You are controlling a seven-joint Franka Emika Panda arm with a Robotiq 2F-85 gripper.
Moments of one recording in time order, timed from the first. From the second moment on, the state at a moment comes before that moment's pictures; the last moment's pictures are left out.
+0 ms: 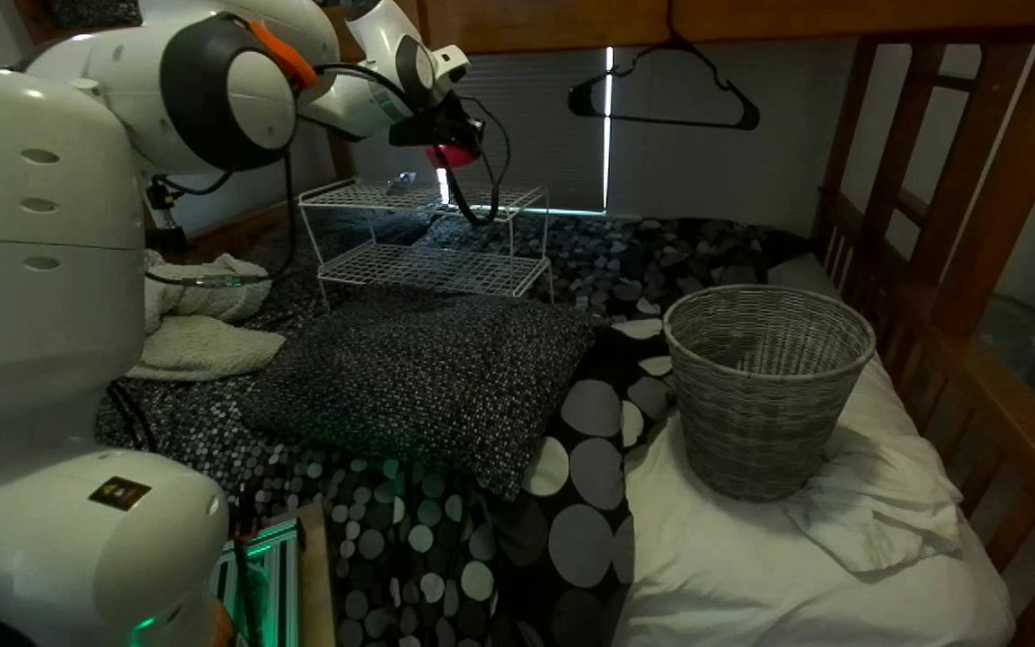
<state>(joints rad) 0.94 0.42 -0.04 -1.37 -0.35 2.52 0.41</state>
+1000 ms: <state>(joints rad) 1.01 0.10 -0.10 -1.74 -0.66 2.15 0.91</state>
